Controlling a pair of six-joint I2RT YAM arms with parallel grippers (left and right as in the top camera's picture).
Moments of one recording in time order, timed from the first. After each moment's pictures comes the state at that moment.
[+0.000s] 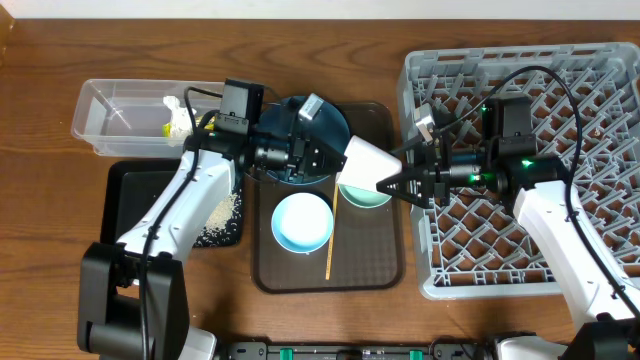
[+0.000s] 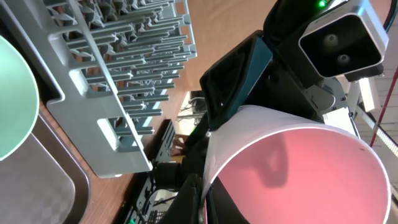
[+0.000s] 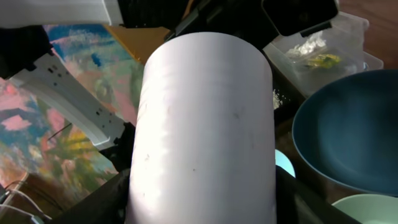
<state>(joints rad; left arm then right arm) -0.24 1.65 1.12 -0.43 1.40 -0.46 0.15 1.45 1.02 -0.50 -1.36 -0.30</state>
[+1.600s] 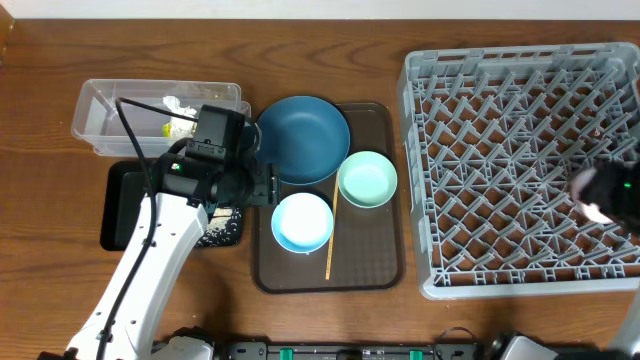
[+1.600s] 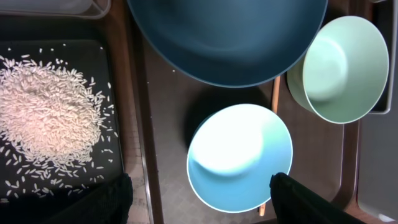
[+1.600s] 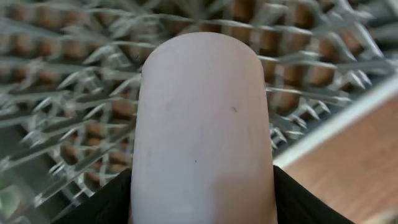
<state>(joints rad) -0.24 1.34 1.12 -0.98 0.17 -0.27 -0.56 1.39 1.35 -1.24 -0.01 0.14</state>
